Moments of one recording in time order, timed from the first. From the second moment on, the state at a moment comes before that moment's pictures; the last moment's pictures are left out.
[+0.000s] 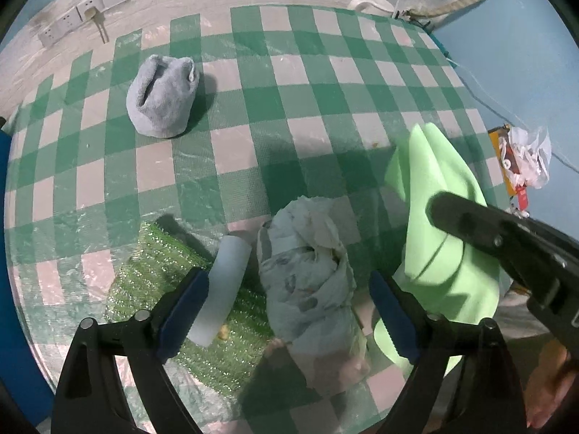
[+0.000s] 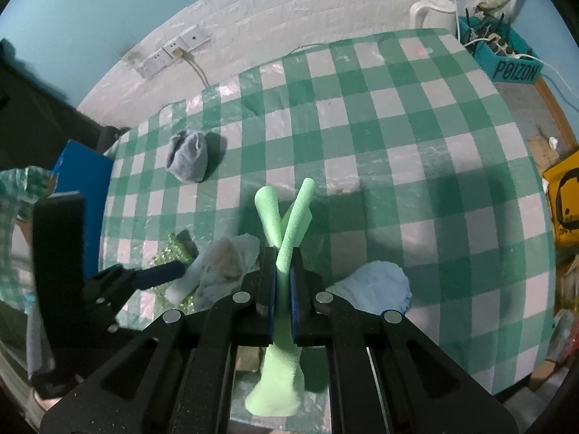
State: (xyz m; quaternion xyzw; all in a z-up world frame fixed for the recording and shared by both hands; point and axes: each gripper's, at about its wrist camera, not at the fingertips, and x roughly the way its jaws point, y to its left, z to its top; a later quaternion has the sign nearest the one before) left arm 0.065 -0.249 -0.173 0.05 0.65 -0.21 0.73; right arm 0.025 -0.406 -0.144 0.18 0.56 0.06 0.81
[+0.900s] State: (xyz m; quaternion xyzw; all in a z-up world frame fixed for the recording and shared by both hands) left arm 0.056 -0.219 -0.111 0.02 0.58 -0.23 0.78; right arm 0.018 -0.396 -0.109 0.18 0.52 0.08 0.83
